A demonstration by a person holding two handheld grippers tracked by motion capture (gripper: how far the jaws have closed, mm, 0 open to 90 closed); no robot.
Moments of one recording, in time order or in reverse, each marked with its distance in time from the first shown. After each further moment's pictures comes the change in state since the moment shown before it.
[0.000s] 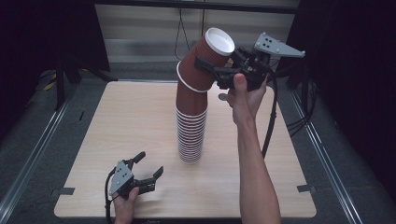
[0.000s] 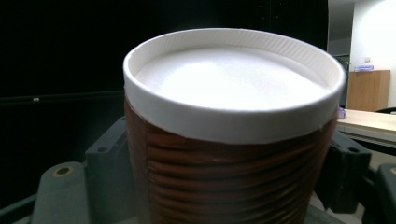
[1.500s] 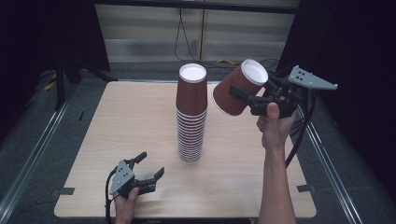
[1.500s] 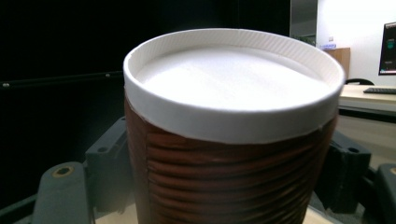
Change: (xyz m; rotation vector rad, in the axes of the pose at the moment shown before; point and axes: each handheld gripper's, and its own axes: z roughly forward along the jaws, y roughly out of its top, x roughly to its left) left arm 0.000 0.001 0.001 0.016 -0.025 0.008; right arm -0.007 -0.036 -0.085 0.074 -0.122 0.034
